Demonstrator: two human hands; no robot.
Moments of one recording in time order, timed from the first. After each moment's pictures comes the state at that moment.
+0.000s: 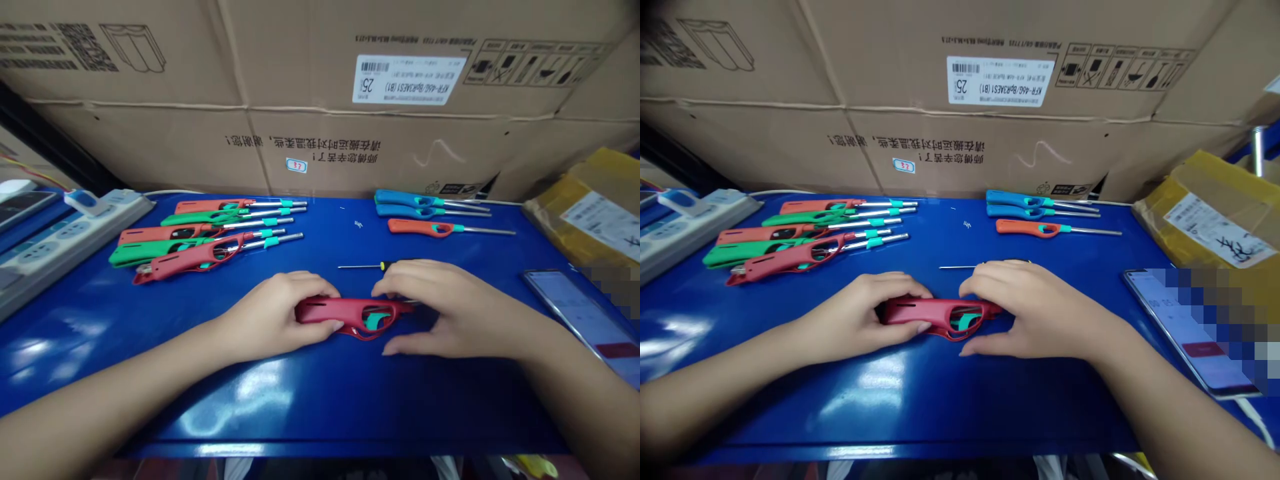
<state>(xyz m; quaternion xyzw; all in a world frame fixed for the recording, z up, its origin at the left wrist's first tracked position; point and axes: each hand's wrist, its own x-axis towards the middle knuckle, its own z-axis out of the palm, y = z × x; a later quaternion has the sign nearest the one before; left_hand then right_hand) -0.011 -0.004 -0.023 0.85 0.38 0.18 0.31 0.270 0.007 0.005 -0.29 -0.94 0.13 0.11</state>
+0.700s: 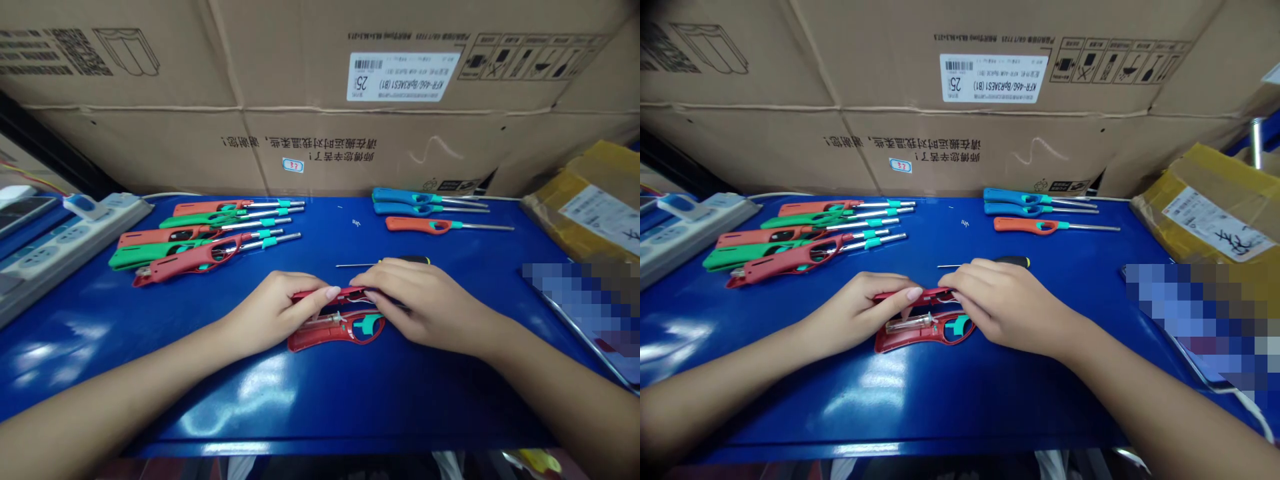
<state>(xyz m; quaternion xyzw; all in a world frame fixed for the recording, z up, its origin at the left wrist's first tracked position) -0.005 -0.002 -0.025 0.80 0.39 0.25 0.39 0.253 0.008 -0.021 -0.28 -0.93 0.07 0.21</state>
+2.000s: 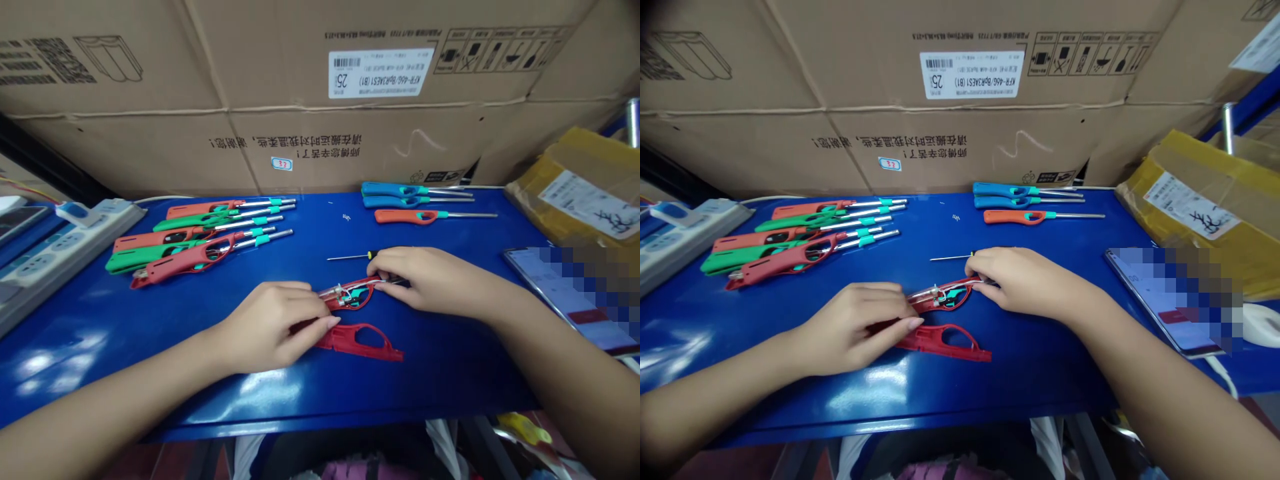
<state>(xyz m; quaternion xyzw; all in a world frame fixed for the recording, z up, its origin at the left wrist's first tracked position) -0.001 -0.020 -0.018 0.92 0.26 0.22 0.22 0.277 0.021 -0.009 -0.37 -0.92 0.14 0.05</state>
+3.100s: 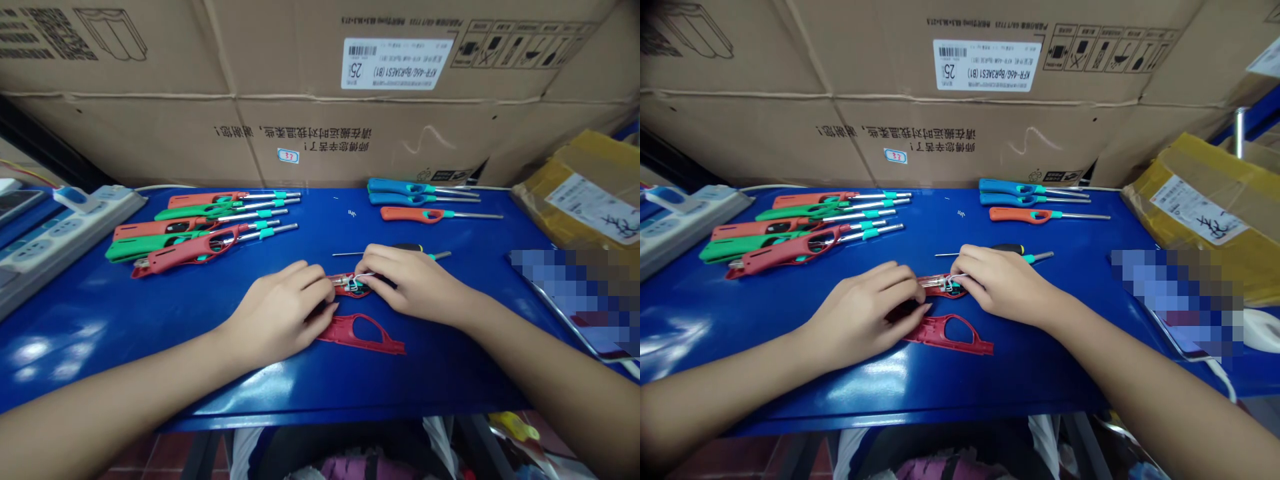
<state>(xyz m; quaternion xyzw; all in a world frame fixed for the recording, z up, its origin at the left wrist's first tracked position) 0.001 -0.025 -0.028 0.91 0.37 0.17 0.04 0.253 0.013 -0.027 -0.35 -0.92 0.11 0.15</state>
